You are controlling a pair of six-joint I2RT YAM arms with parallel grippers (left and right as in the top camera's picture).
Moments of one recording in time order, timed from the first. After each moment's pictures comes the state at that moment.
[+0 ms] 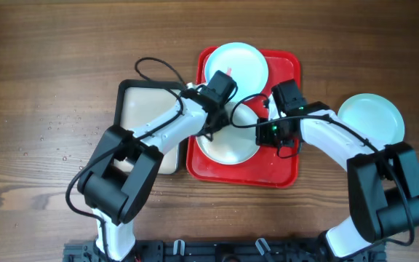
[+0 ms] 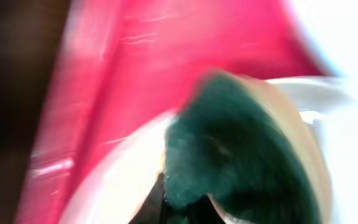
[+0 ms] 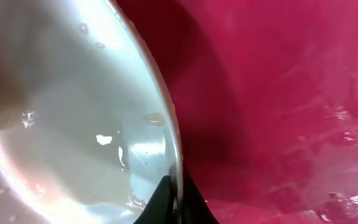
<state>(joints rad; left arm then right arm) -0.62 1.98 1.27 -0.56 0.00 -0.89 0.30 1.75 0.92 -0.54 -0.30 0.38</state>
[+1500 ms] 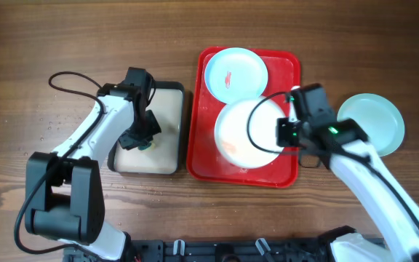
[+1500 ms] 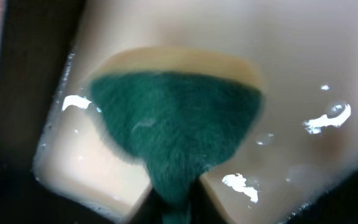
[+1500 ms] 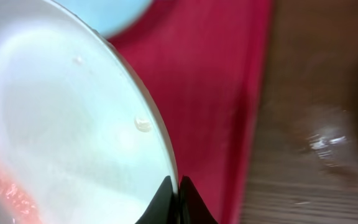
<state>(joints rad) -0.18 1.74 1.11 -0.95 -0.06 -0.61 0.32 1.26 0.90 -0.72 0.06 0.30</state>
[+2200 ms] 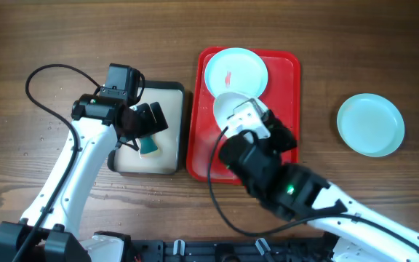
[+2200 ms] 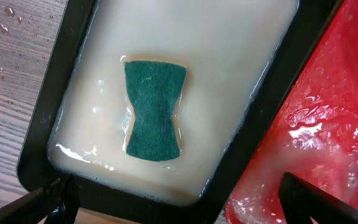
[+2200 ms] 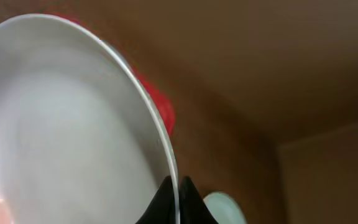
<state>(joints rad) -0.18 1.45 1.12 -0.99 0.01 -0.54 0.98 1.21 0.90 -0.51 1.04 -0.08</state>
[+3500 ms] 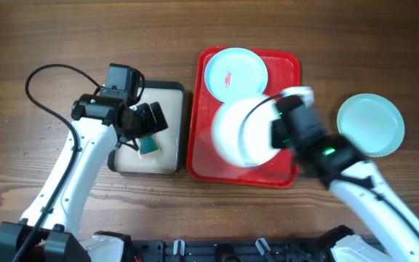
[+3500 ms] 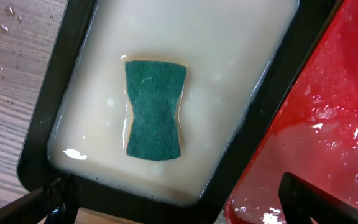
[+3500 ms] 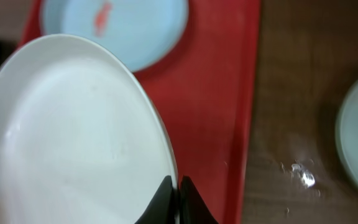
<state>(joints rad) -0.18 1.45 1.12 -0.99 0.01 -0.54 0.48 1.19 0.91 -0.71 0.25 0.41</state>
